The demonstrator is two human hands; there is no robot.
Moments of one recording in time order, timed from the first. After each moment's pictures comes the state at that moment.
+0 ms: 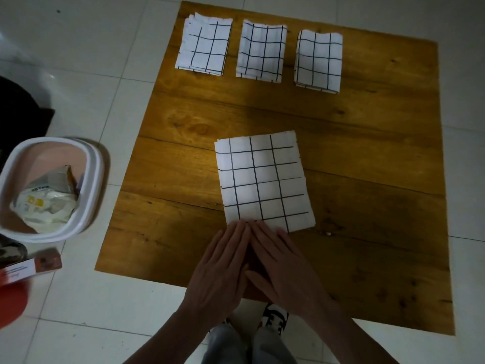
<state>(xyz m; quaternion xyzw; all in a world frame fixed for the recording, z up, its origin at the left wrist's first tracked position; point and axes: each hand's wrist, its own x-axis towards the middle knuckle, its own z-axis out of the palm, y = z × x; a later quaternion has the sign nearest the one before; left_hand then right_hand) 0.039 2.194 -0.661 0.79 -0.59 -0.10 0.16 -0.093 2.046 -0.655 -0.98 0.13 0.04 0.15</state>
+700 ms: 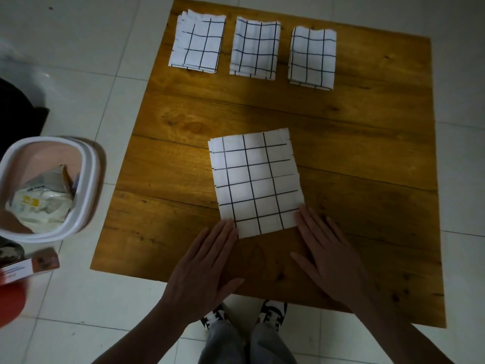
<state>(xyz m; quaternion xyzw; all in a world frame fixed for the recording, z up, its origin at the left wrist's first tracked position) 0.061 2.210 -0.658 0.77 -0.63 -0.09 0.04 -0.155 1.976 -0.647 -0.97 0.22 0.10 0.09</state>
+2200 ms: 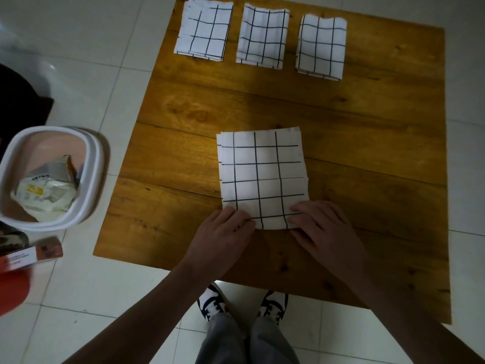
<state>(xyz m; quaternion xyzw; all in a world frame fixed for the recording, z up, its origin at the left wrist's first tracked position) 0.071 2.158 -0.650 0.73 -0.65 -0.03 0.20 -0.127 1.964 -0.640 -0.98 0.09 -0.11 0.10</state>
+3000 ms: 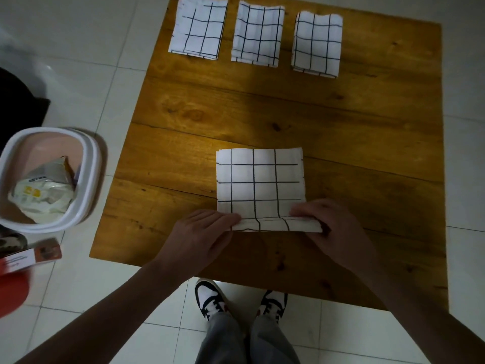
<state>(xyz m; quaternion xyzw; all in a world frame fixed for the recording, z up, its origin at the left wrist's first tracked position) 0.101 2.176 -0.628 0.71 -0.64 -0.11 0.27 -0.134 1.948 -0.624 -0.91 0.22 -0.05 0.34</state>
